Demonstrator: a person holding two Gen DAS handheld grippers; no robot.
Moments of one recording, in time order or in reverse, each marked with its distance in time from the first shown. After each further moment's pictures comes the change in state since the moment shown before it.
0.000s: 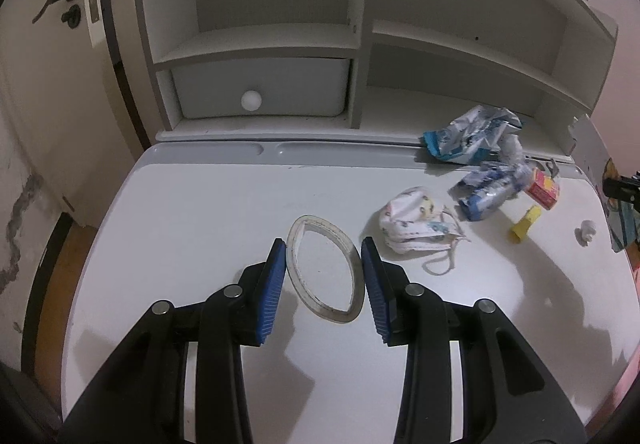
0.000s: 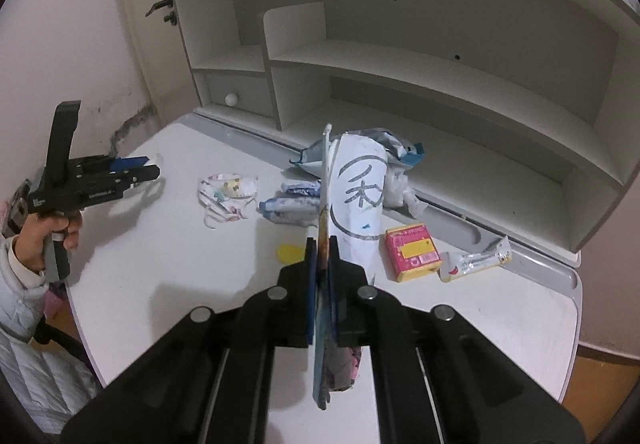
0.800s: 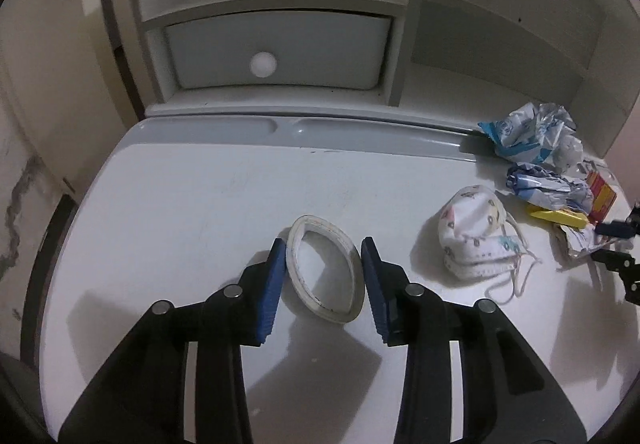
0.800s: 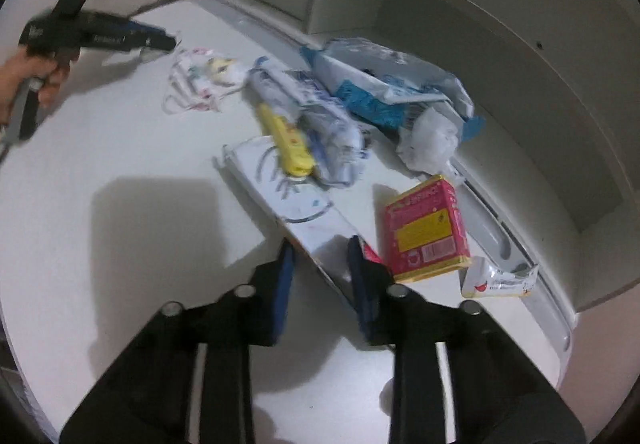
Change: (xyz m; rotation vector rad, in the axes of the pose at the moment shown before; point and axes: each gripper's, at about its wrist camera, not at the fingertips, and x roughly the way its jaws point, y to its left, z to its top) left arm 0.073 0.033 0.005 -0.055 0.077 0.028; right arm 0.083 0.017 -0.030 -0.360 0.217 -0.061
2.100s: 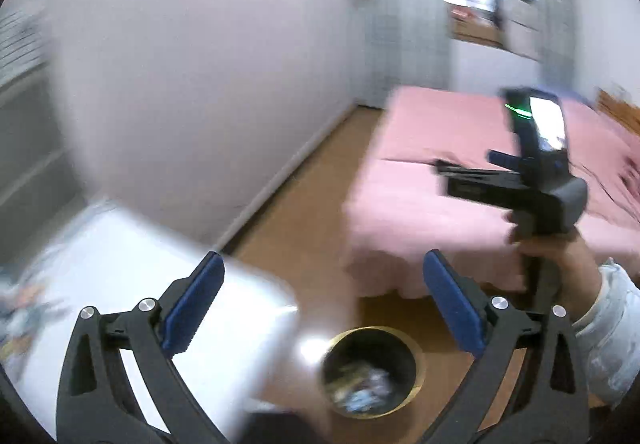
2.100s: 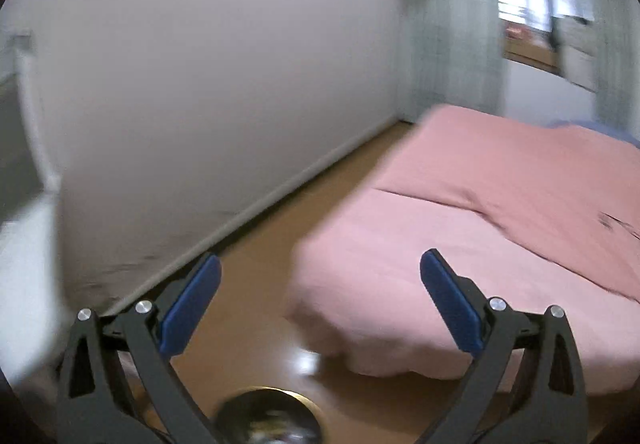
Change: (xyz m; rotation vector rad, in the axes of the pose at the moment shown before) left arm -0.233 -0.433 -0.191 0.856 -0.261 -0.839; right arm -0.305 0.027 -0.472 1.365 -0.217 -1.119
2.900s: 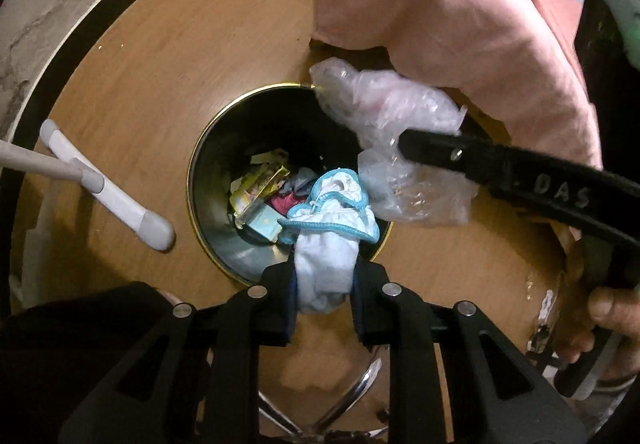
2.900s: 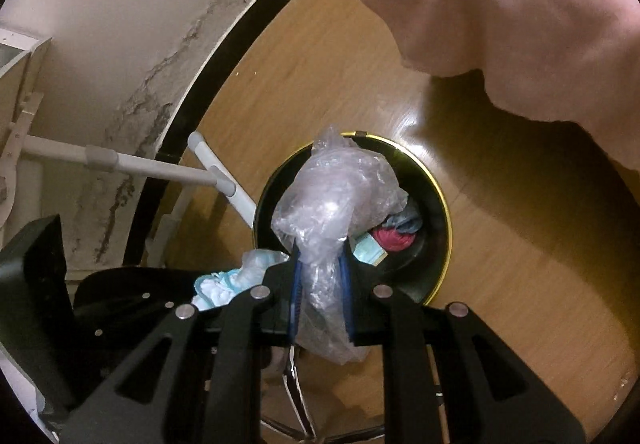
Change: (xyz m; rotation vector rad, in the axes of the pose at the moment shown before) left arm 0.285 -0.086 -0.214 -0.236 0.872 -0.264; right arm 0.179 -0.022 -0.241 0.194 0.918 0.352
